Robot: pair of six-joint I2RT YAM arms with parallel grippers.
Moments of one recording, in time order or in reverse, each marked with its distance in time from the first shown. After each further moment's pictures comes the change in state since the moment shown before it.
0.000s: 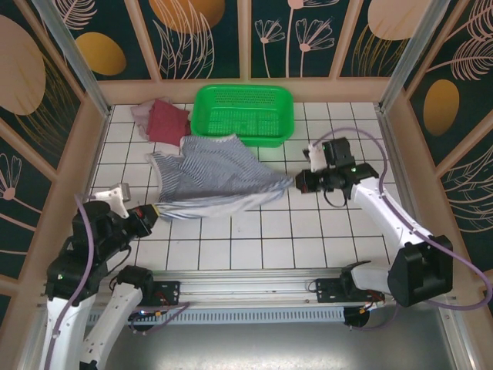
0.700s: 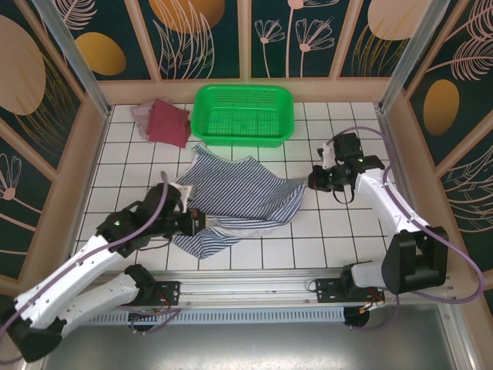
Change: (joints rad) left arm -0.559 0.380 -0.114 0.263 -0.080 -0.069; right arm -0.136 0.087 0.084 -0.133 0.060 0.048
